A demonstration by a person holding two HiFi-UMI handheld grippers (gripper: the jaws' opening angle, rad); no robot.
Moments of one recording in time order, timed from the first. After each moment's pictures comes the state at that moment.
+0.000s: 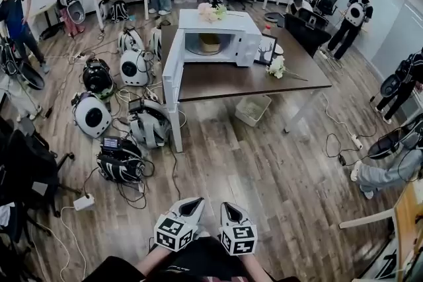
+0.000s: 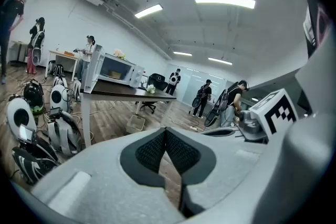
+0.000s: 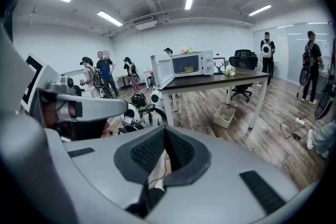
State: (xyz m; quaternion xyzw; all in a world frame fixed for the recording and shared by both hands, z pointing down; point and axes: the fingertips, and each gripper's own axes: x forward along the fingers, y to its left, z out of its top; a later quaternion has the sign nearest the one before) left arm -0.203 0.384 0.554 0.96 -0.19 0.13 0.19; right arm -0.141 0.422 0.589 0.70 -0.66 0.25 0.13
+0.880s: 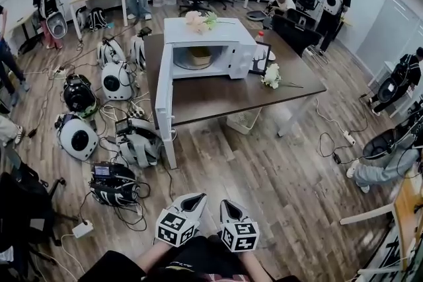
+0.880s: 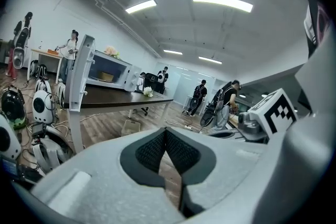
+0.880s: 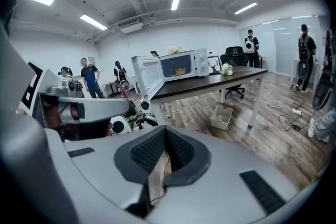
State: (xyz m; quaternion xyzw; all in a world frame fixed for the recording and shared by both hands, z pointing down) left arm -0.165 0.239 0.550 0.97 -0.12 0.13 0.17; right arm -0.114 0.286 0.591 0.74 -0.61 0.27 0.09
